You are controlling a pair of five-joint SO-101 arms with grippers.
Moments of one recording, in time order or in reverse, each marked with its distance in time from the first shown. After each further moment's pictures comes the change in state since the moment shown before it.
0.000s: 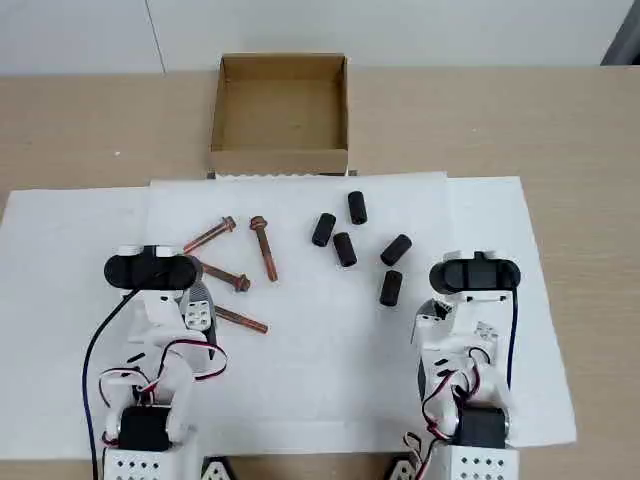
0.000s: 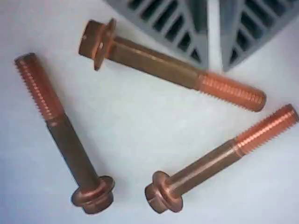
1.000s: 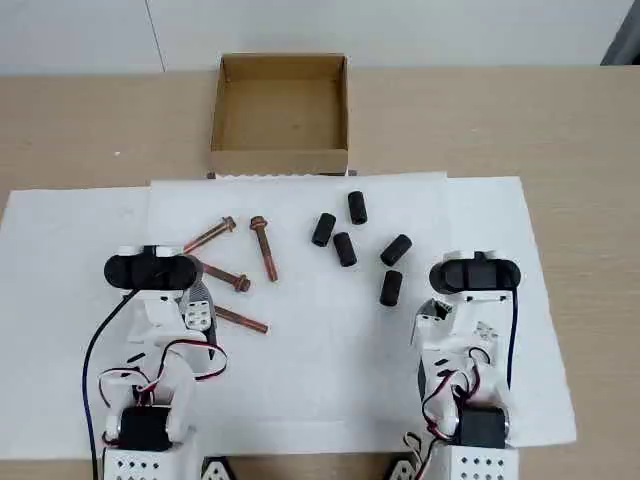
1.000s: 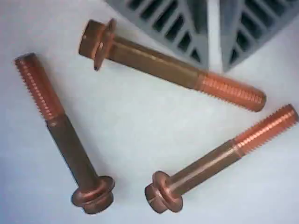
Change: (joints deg) left arm 0.0 0.0 0.0 0.0 0.0; right arm 0.0 0.0 0.0 0.0 0.0
